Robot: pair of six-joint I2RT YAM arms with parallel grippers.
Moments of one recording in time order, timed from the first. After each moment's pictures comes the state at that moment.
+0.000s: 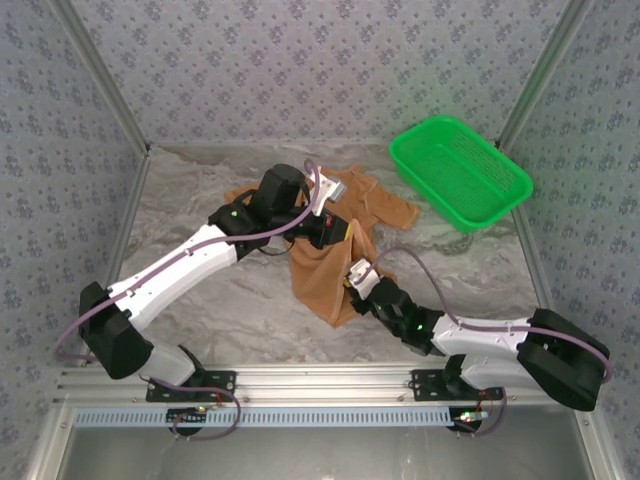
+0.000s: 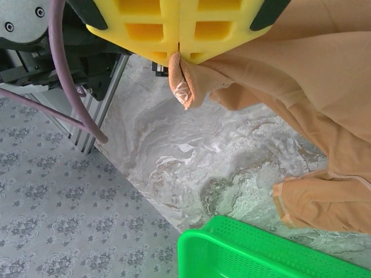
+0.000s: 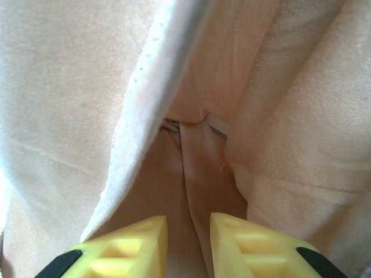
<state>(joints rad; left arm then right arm) -0.80 1.45 1.37 -0.48 0.47 -0.34 0.99 1.16 0.27 0.49 0.40 -0.06</state>
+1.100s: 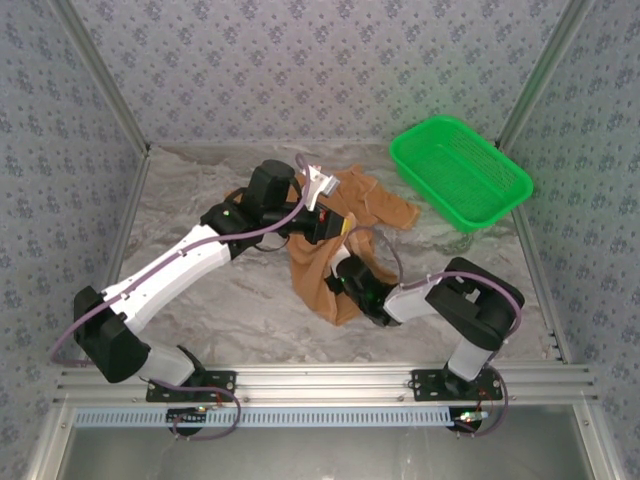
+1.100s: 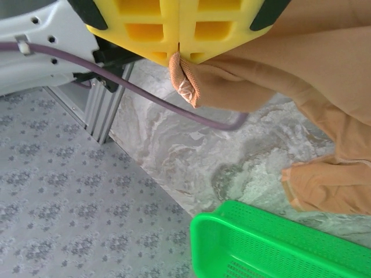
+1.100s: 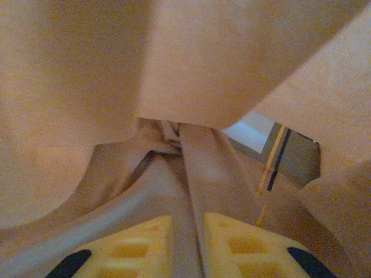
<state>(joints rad) -0.77 1.42 1.34 -0.42 0.55 -0.36 0.88 1.70 0.56 0.65 0.36 0.01</state>
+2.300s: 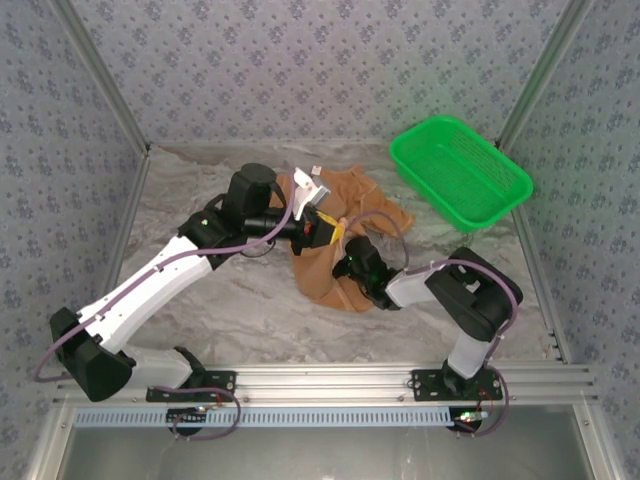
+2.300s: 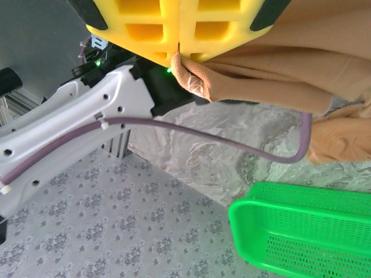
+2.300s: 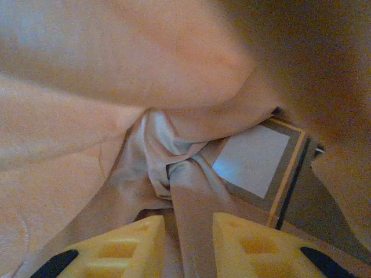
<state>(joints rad) -0.76 1.30 1.31 -0.44 0.64 -0.19 0.76 1.74 0.62 0.68 0.15 0.12</state>
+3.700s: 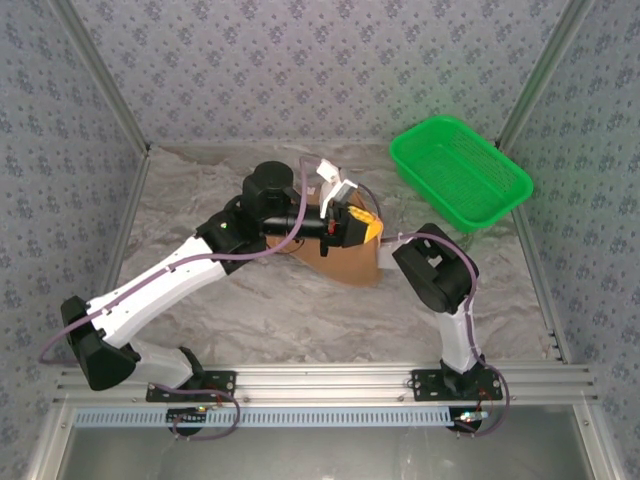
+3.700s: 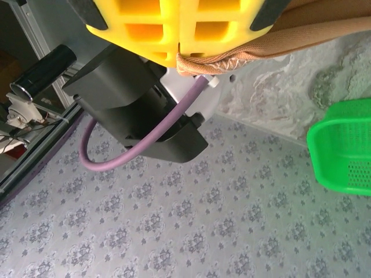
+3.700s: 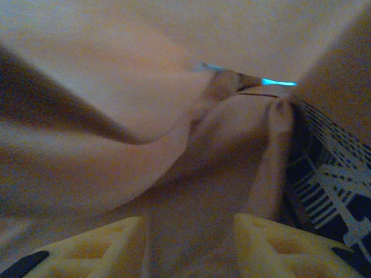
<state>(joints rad) -0.93 1.36 1.41 -0.18 0.66 -0.32 0.74 2.03 1.14 0.26 0.33 0.23</state>
